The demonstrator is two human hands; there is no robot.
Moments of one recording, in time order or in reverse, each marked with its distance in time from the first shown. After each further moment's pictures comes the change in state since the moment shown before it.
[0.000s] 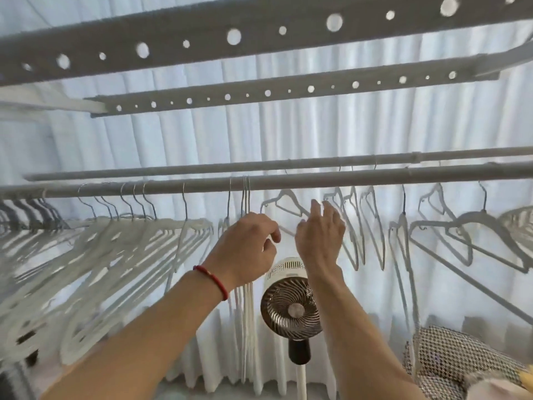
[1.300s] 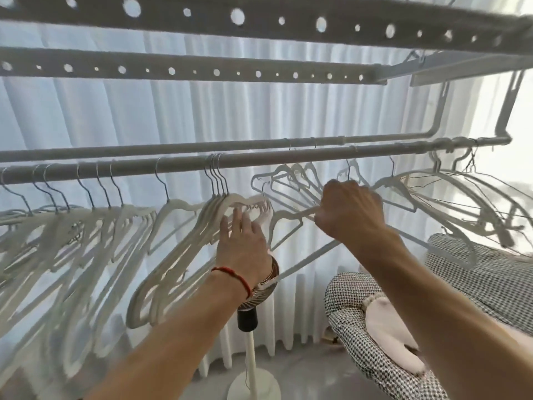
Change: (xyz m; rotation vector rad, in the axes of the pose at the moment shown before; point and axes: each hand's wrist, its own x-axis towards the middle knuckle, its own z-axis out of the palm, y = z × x) left_hand -0.036 -0.009 0.044 0.329 -0.315 -0.003; right_hand -0.075 -0.040 -0.167 -0.562 -0.106 0.002
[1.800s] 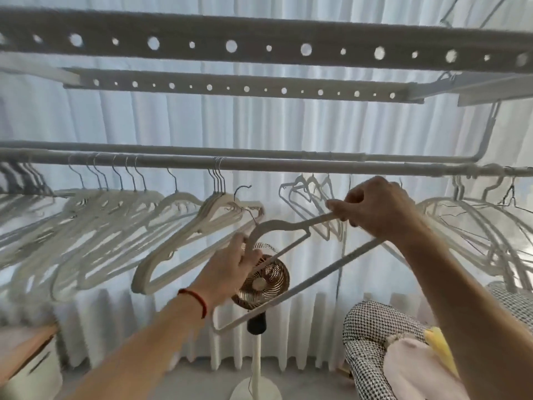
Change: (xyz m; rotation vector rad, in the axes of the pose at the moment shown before) left_hand -0.061 0.033 -0.006 -0.913 0.144 -0.177; right_hand 0.025 0.114 -0.032 0.419 -0.046 -0.226
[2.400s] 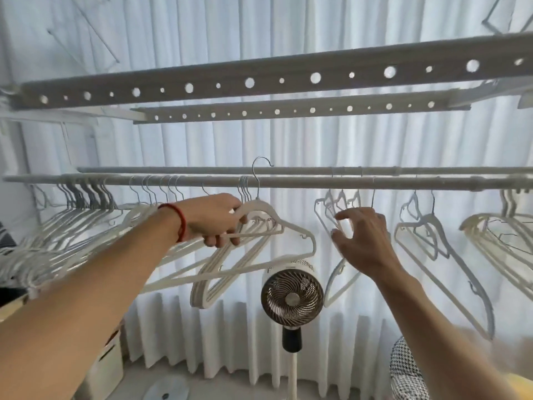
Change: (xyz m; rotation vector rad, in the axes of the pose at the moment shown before) left_hand 0.025 0.101 -0.123 0.176 -0.197 -0.362; right_hand 0.004 0.013 0.075 0.265 0.000 -0.057
